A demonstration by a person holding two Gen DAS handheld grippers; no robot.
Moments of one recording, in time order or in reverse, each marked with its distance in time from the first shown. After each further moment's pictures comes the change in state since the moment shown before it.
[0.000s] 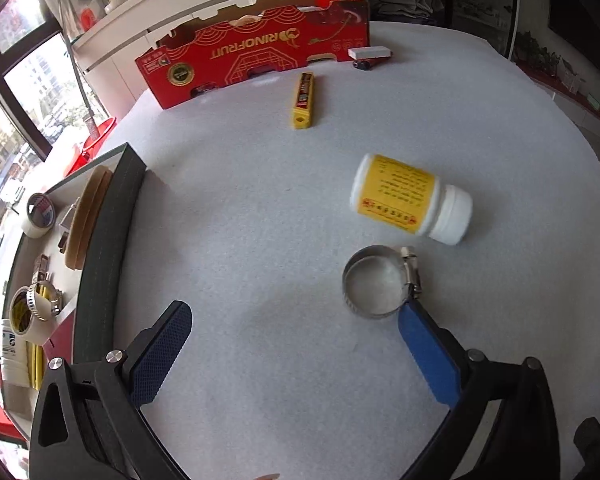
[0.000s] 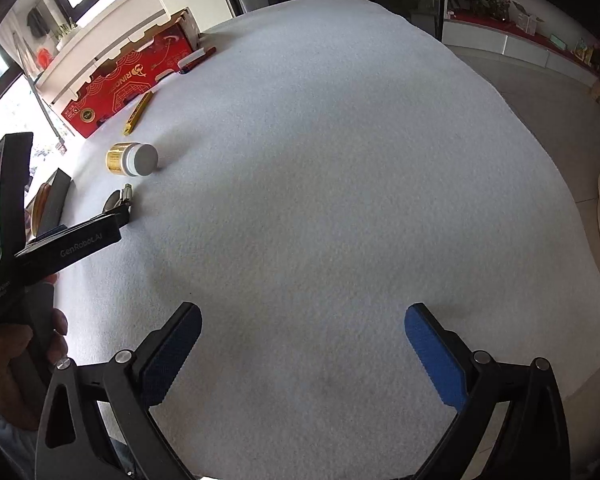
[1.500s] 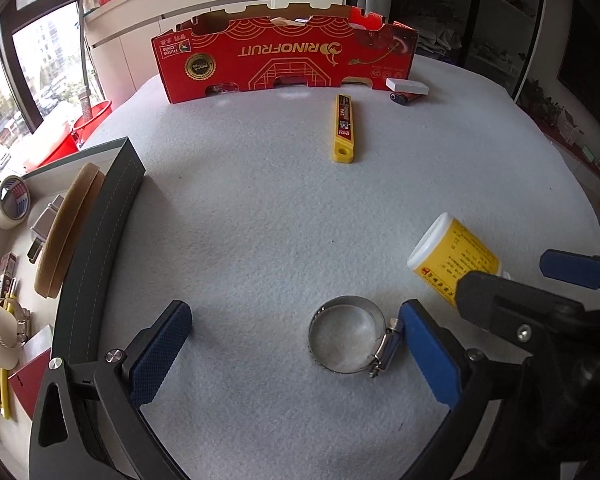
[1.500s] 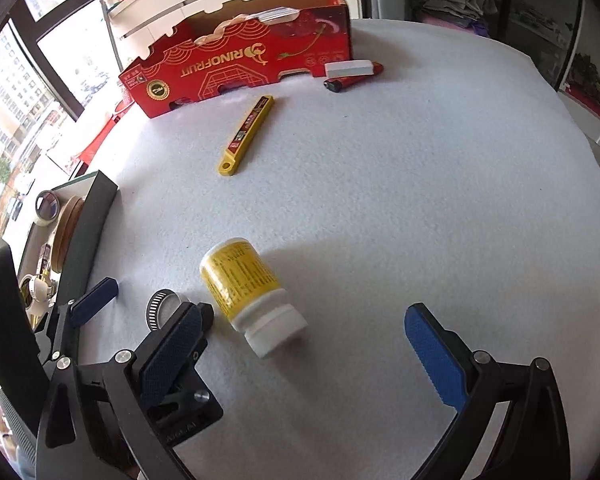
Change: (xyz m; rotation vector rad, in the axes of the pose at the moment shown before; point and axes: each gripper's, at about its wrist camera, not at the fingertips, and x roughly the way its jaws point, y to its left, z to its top) left arm 0.025 0.025 0.022 -0.110 -0.049 -0.128; right arm 0.085 0.152 0.125 -0.343 0.061 0.118
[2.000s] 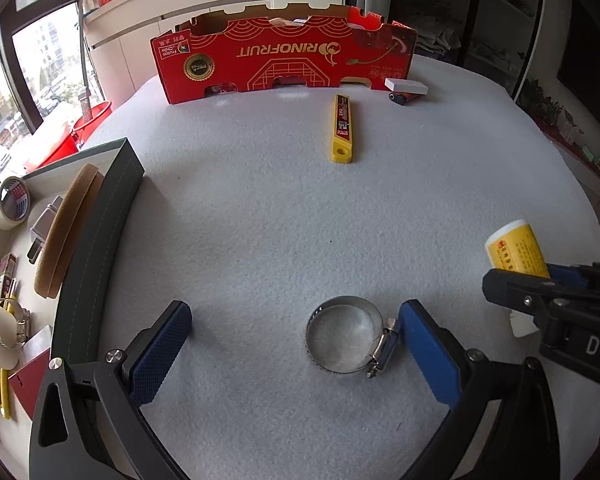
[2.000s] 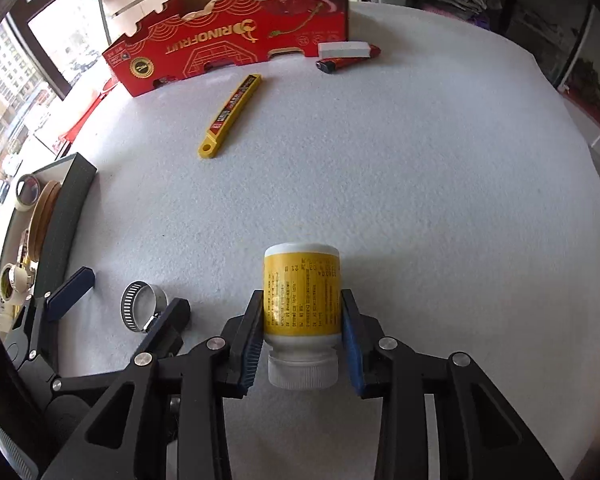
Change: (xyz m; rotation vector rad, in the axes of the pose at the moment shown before) left arm 0.000 -0.003 0.000 0.001 0.007 -0.001; right arm 0.003 -0.017 -0.005 0.033 0.065 -0.049
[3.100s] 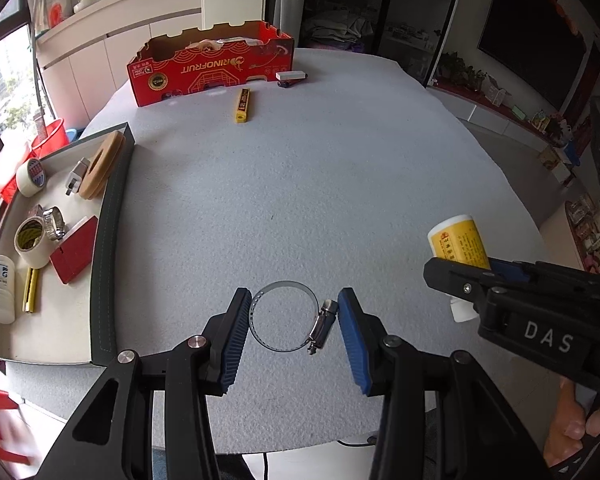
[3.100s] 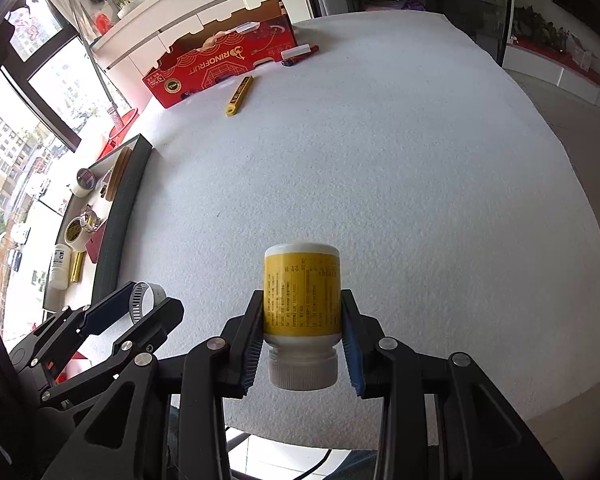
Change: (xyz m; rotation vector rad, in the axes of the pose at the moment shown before) left arm -0.146 -0.021 -0.097 0.137 0.011 -0.197; right arm -0.110 -0.004 -0.141 0.158 -0.102 0.050
